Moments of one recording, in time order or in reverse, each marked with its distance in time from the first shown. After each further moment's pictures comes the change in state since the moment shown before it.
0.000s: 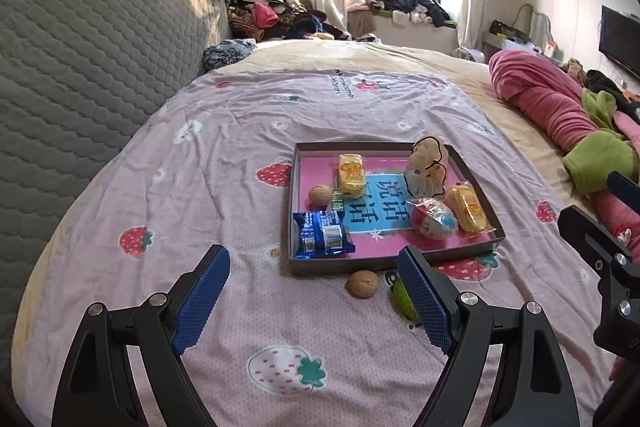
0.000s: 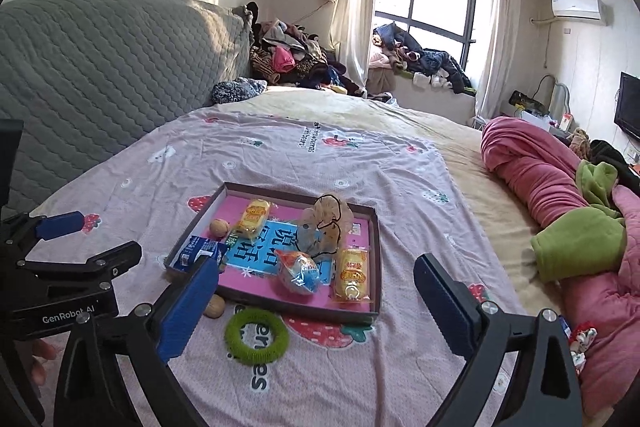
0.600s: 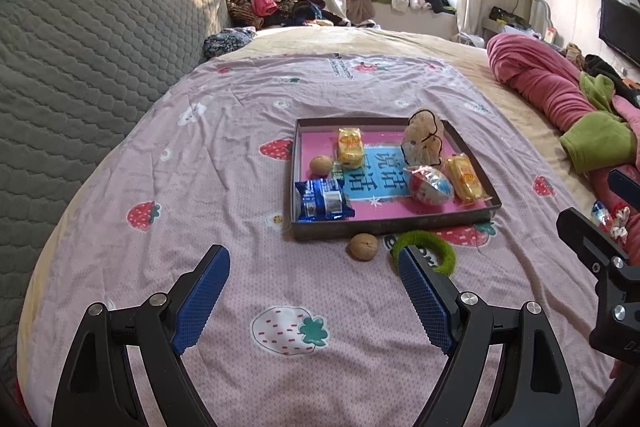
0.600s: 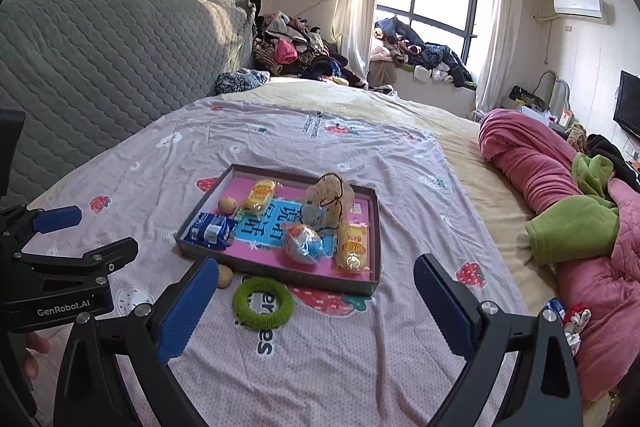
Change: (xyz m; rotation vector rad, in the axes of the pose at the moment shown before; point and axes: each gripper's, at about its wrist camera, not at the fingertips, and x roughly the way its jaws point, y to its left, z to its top) left arm -0.012 -0.004 -0.027 0.025 0.049 0.008; right arm -0.015 0.007 -0.024 -0.007 0.043 0.003
